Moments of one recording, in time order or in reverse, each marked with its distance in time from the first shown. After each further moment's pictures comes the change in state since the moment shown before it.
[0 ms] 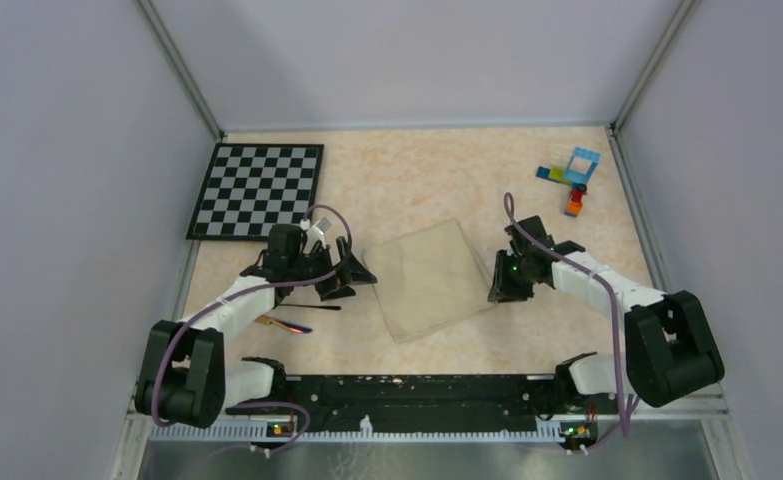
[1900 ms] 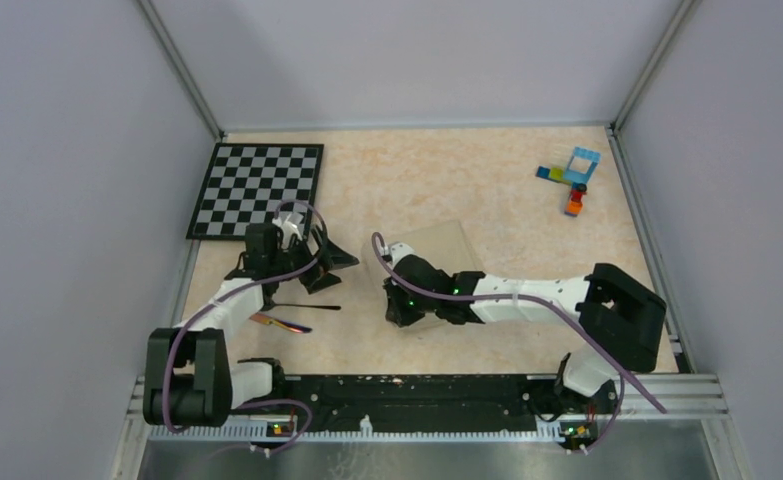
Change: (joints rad) left arm 0.185 -0.014 -0.015 0.055 0.023 -0.081; right arm 0.770 0.270 0.235 0.395 0.210 0.097
